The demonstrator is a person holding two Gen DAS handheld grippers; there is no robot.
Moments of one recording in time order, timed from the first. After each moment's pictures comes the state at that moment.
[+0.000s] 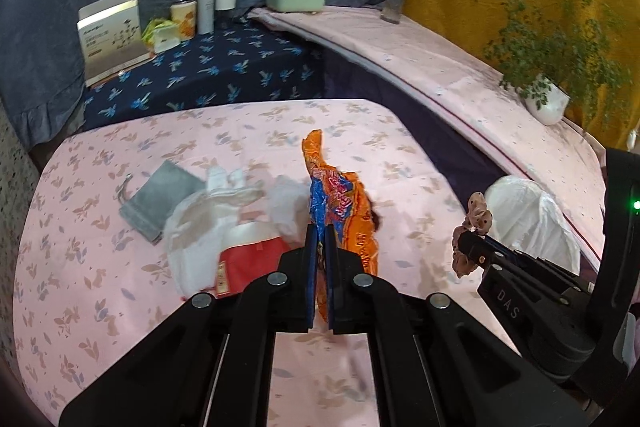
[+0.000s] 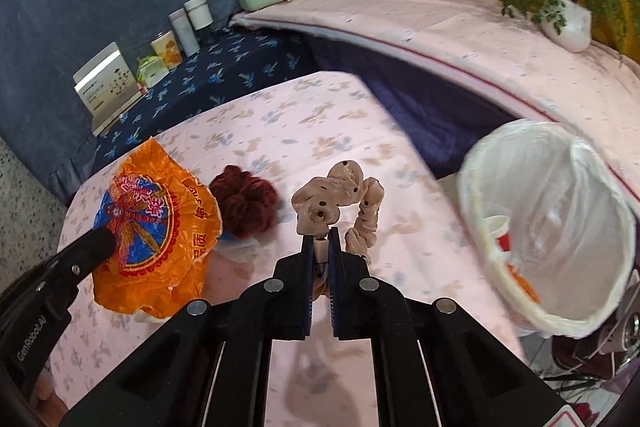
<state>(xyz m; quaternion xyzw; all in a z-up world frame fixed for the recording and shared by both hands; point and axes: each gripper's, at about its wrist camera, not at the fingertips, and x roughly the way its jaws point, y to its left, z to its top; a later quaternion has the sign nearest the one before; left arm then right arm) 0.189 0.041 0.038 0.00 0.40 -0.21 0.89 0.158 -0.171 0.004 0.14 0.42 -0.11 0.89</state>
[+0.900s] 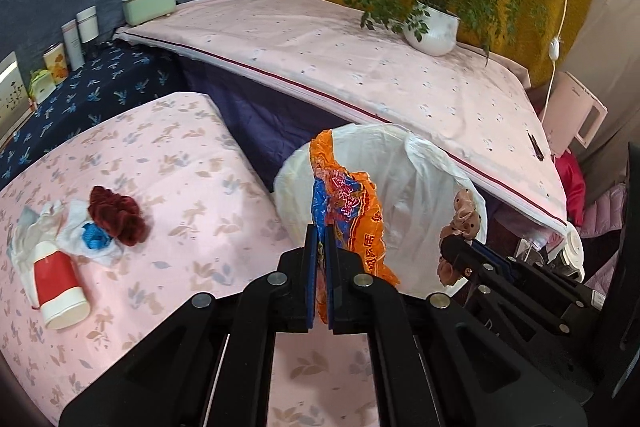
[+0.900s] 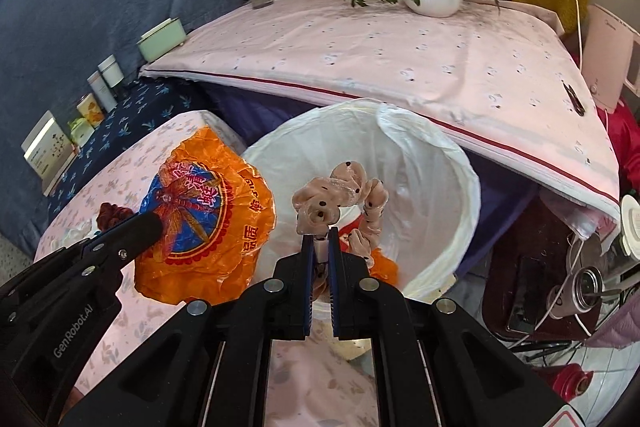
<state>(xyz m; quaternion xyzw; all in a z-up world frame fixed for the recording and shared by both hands) 0.103 -0.164 0.034 0.08 0.41 -0.35 0.84 0.038 -0.335 0.009 0.20 0.39 -0.22 0.87</state>
